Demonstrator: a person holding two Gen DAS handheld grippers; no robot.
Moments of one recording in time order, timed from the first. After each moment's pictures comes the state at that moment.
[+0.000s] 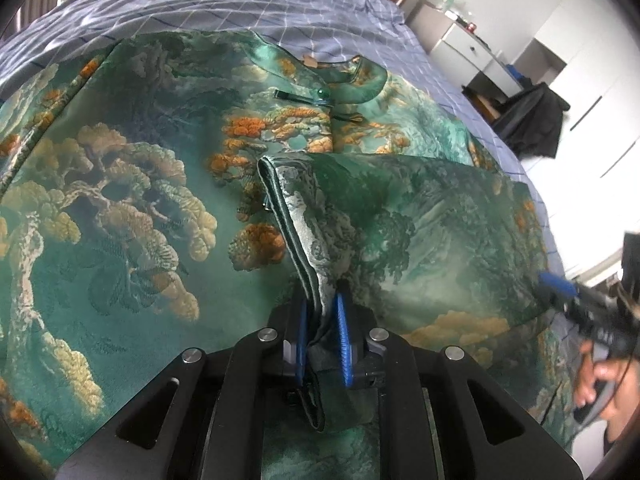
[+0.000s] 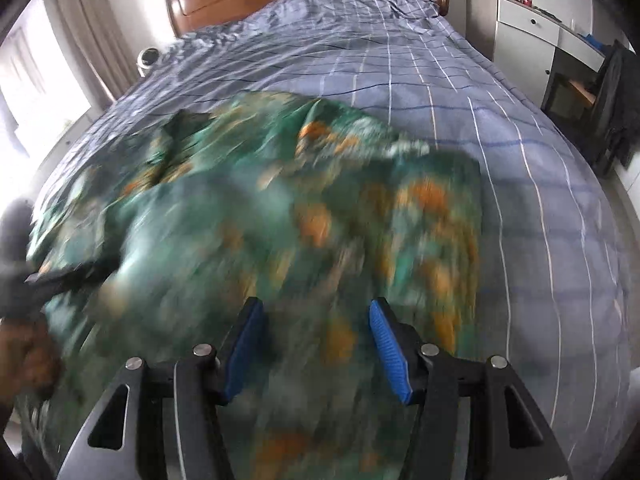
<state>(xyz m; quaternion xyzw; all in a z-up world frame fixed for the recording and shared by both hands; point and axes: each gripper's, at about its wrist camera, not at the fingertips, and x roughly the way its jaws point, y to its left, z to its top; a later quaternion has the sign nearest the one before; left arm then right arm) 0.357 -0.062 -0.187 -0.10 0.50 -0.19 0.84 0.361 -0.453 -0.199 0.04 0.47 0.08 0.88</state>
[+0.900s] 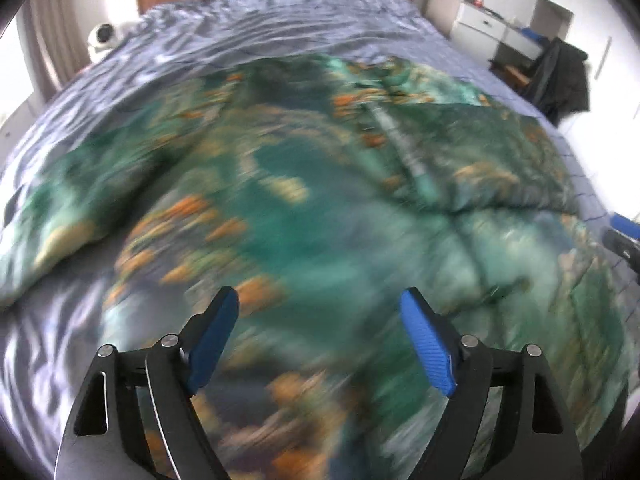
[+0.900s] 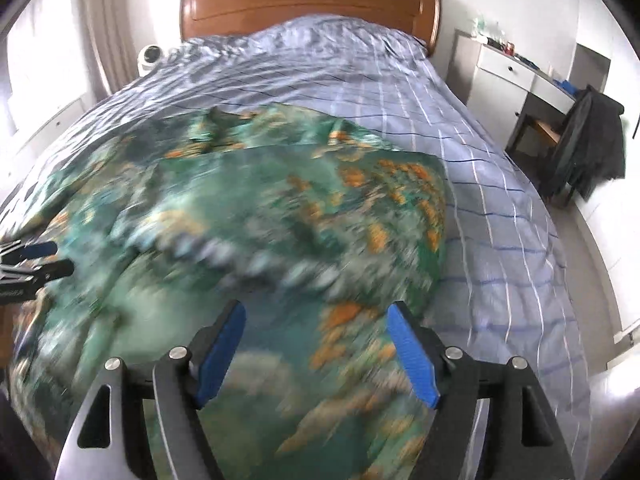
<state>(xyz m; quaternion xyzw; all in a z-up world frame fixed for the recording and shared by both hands) 0.229 0.025 -0.146 0.02 0.48 -0.10 0.87 0.243 -0.397 -0.157 -0.03 0.42 0.03 0.91</state>
